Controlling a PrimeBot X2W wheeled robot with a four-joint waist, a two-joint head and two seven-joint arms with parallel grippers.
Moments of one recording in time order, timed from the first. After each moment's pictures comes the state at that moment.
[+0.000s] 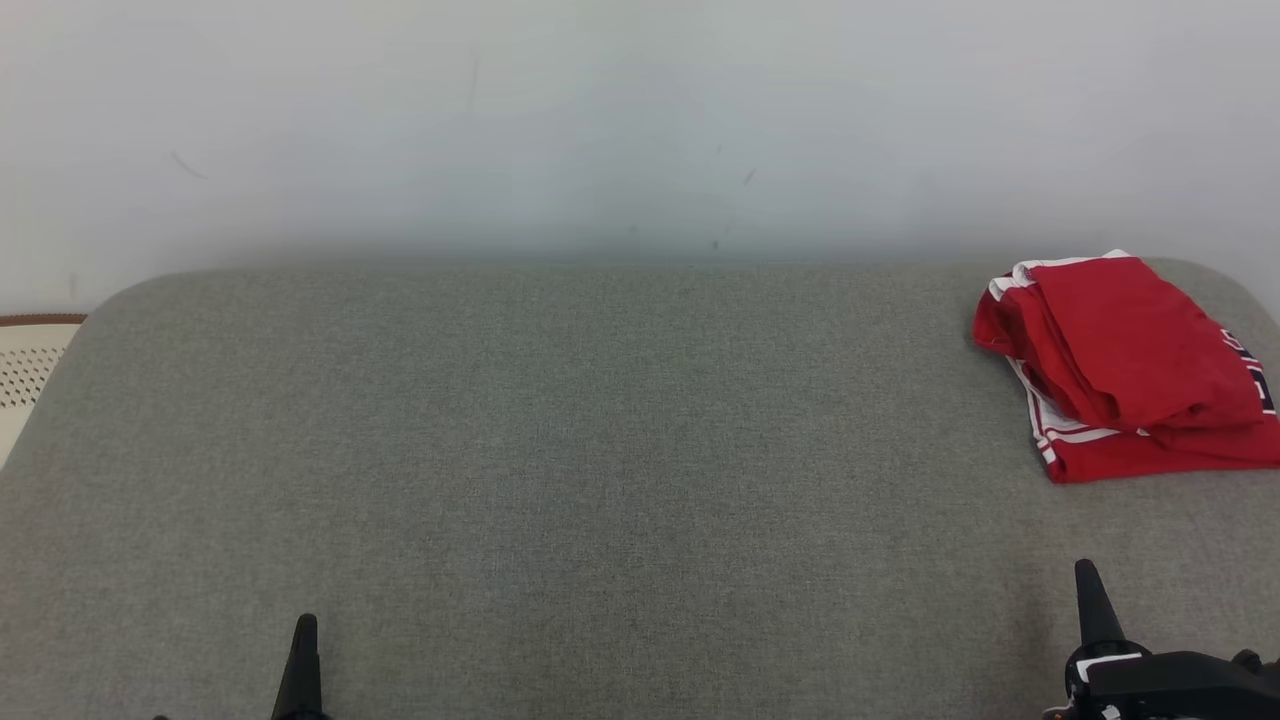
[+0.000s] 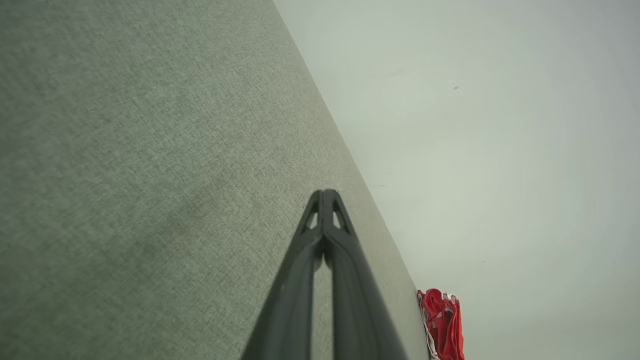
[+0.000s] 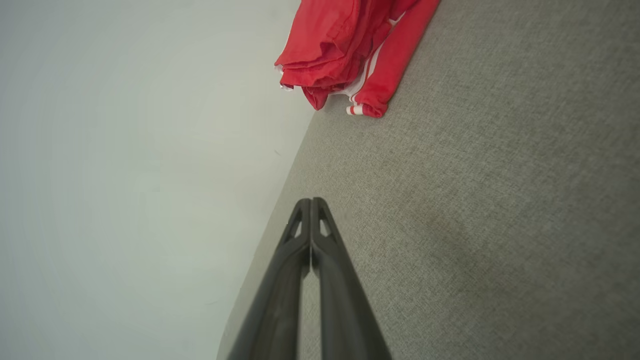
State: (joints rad) left arm -0.12 0.05 0.01 0.26 -1.11 -0.07 -0.05; right arm -0.11 -0.08 -0.06 0.29 1.10 0.13 0.00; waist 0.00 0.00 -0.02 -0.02
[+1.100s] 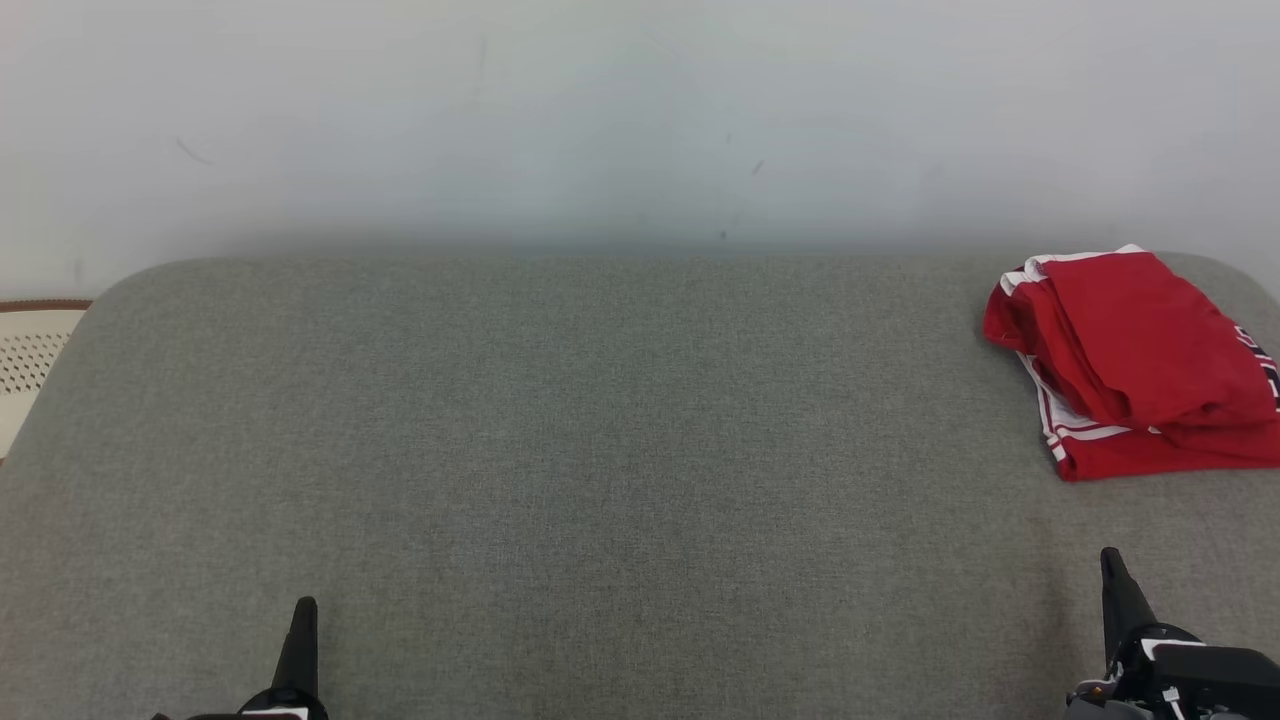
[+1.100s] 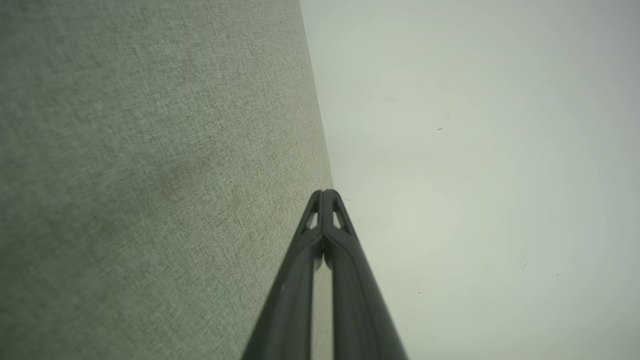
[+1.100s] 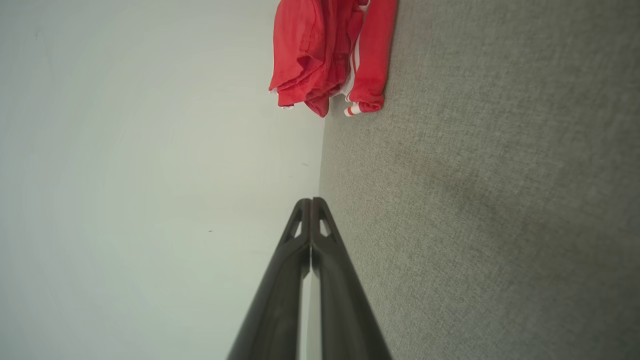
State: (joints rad) left arm -0.19 0.05 0.01 0.32 -1.42 -0.11 0.01; right arm -0.15 -0.07 -0.15 0.31 1.41 0.13 0.10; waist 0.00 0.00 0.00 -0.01
